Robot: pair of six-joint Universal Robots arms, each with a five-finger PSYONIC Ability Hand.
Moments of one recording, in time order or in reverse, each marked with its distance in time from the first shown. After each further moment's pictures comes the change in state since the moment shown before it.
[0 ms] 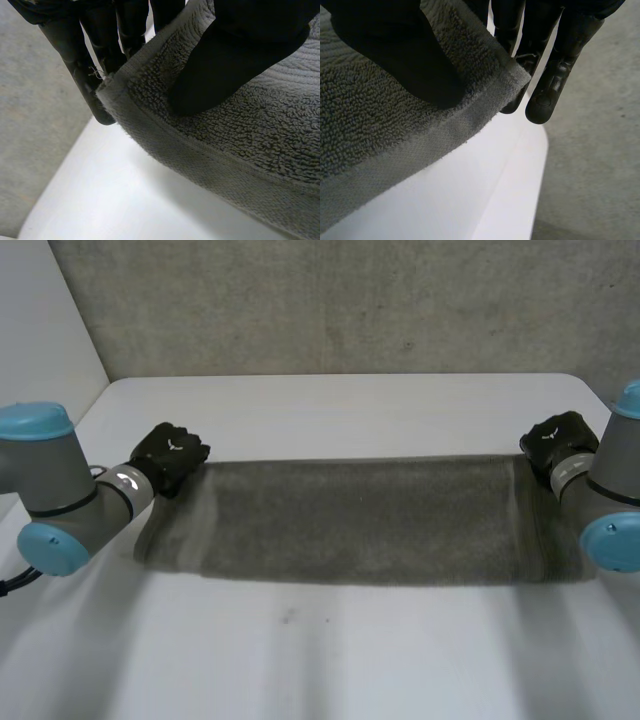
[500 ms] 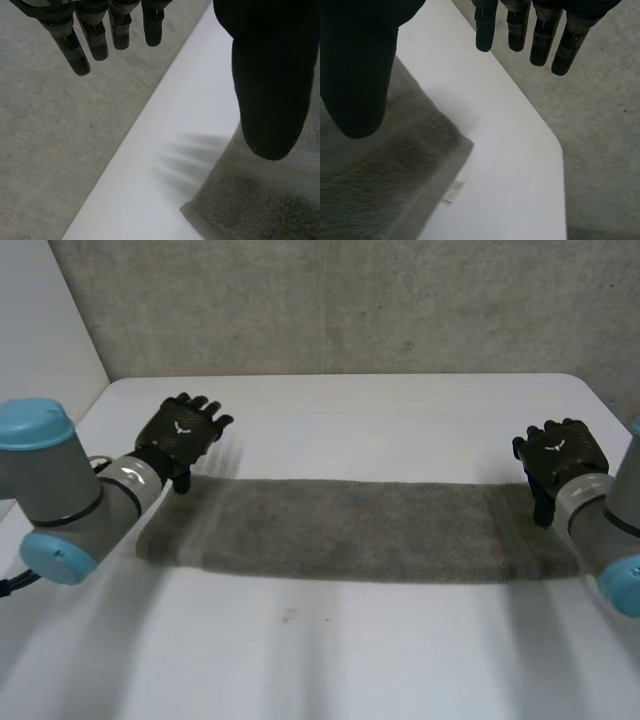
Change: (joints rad) left arm -0.060 0.173 -0.164 0.130 -0.030 -0.088; right arm 0.032 -0.259 0.314 -0.049 -0.023 0.221; left_hand -1.006 -1.049 -1.049 -1.046 -0.998; right_hand -0.766 -0.940 -0.978 -0.960 -0.932
